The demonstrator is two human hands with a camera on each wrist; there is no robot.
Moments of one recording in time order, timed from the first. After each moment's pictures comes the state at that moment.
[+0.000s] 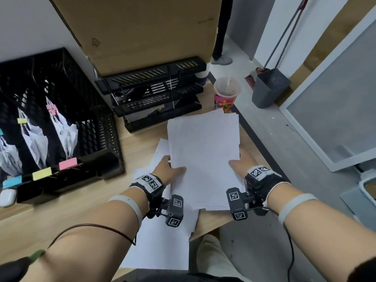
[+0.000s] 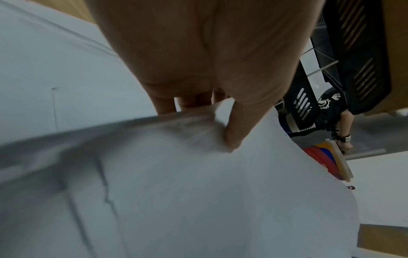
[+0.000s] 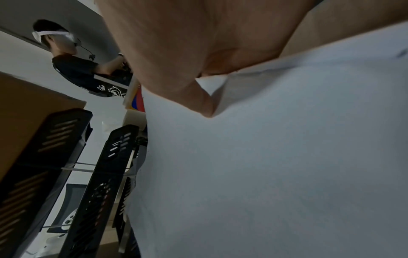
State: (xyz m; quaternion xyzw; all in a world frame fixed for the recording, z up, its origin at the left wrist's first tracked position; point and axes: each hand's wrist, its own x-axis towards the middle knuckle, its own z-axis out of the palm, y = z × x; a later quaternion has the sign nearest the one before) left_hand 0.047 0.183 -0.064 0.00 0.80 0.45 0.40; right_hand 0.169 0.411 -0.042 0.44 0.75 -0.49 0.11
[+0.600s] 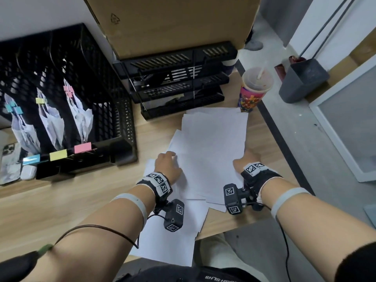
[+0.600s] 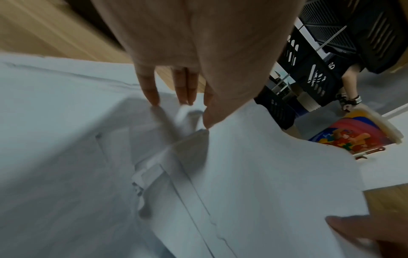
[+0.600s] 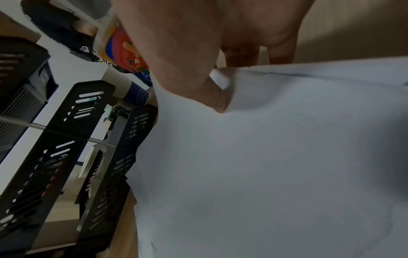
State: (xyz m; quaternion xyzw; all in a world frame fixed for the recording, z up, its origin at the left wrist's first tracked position) left_hand 0.034 0.160 -0.084 0.06 0.93 0.22 0.28; right_hand 0.113 0.396 -0.080 0.46 0.80 -0.32 0.20
